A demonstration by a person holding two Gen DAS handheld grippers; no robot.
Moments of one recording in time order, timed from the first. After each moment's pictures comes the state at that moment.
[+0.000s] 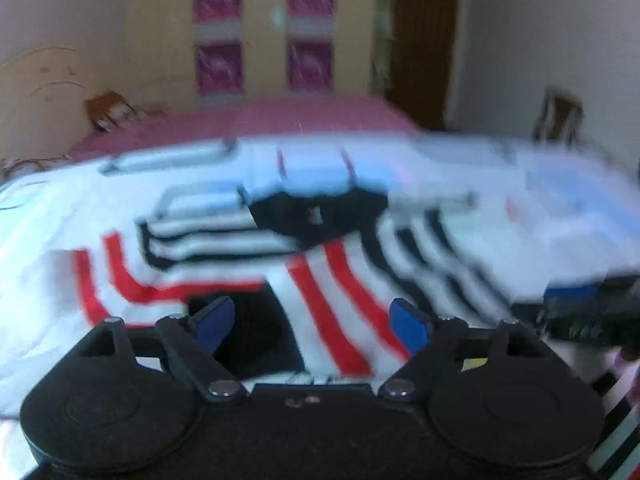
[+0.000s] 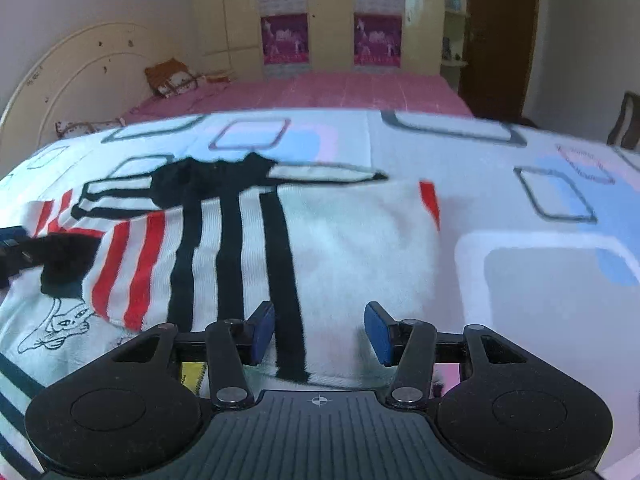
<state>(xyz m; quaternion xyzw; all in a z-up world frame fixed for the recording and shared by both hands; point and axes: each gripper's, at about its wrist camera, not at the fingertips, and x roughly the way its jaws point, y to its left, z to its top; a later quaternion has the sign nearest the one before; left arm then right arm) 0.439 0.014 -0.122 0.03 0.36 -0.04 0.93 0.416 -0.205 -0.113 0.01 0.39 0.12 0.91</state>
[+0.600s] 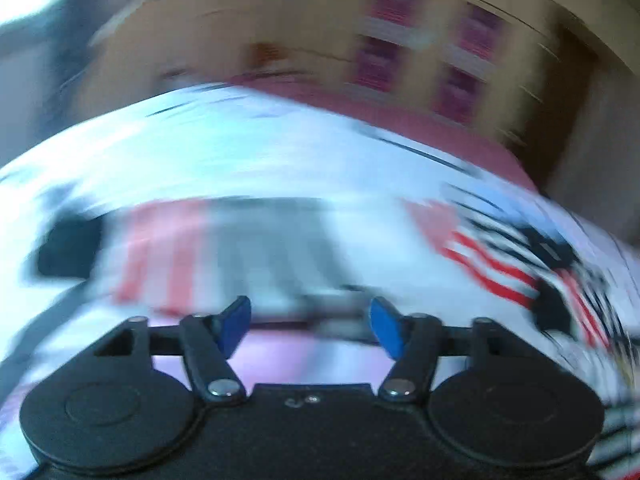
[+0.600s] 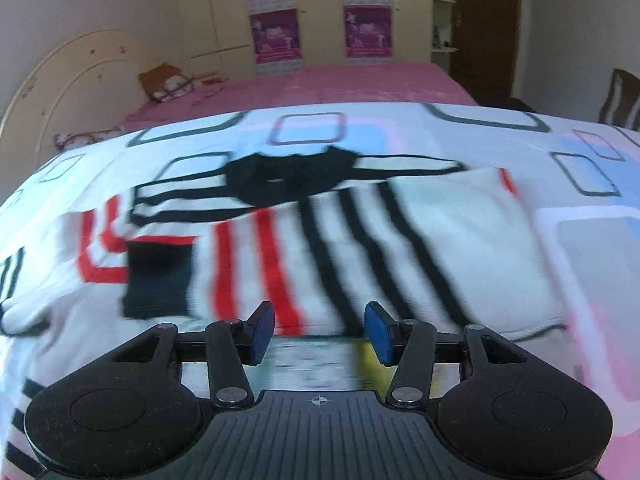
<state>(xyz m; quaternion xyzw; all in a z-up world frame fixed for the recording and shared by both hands) 0.312 0.312 -0.108 -0.17 0.33 0.15 0.91 0.383 -0.085 -0.089 0.04 0.39 0.11 0.92</state>
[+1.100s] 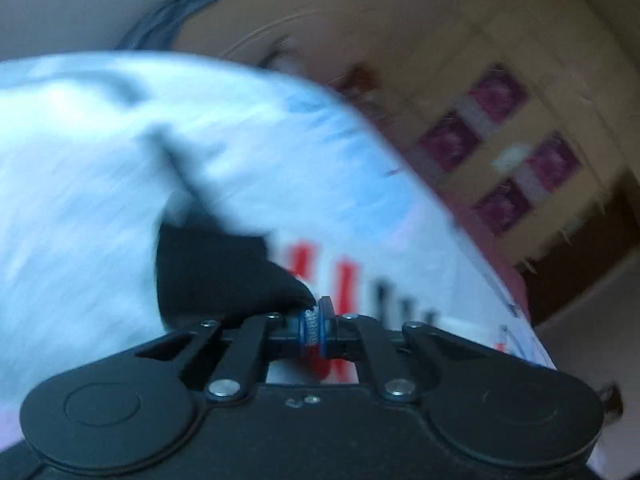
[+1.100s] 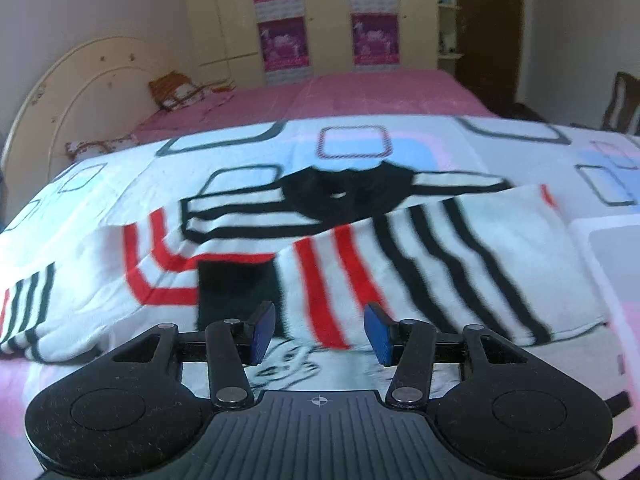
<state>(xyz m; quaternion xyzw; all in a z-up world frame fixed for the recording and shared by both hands) 0.318 0.424 -0.121 -0.35 0.25 0.17 0.89 0.382 -0.051 -0.071 0.06 0.38 0.09 0.92</state>
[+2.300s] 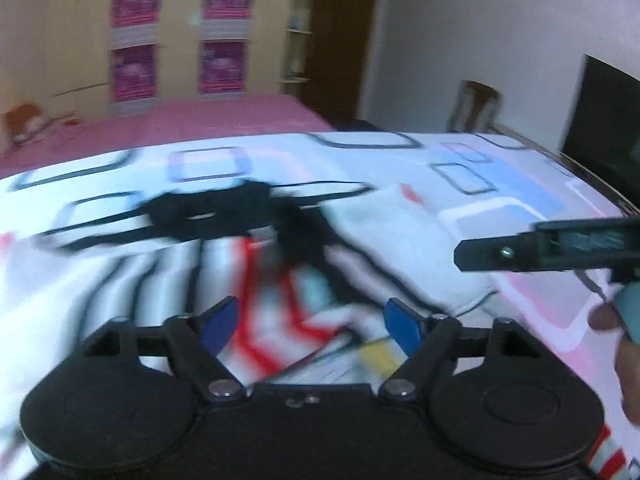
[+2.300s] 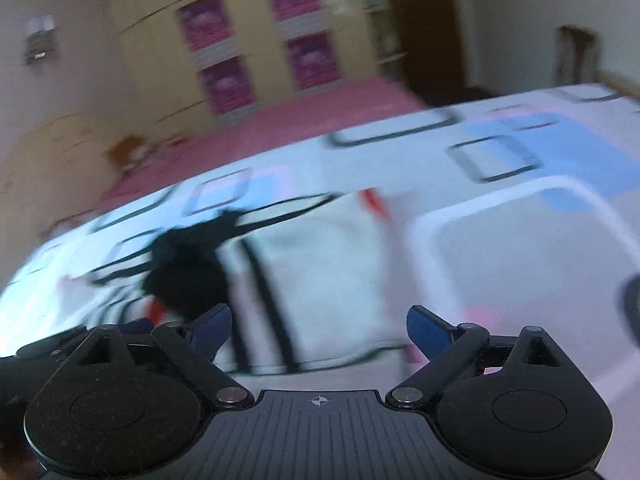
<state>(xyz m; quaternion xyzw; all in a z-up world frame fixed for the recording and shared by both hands) 0.415 -0.006 -0.115 0.00 0.33 -0.16 0.93 0.372 -0.245 -0.068 0.16 0.36 0.10 0.92</state>
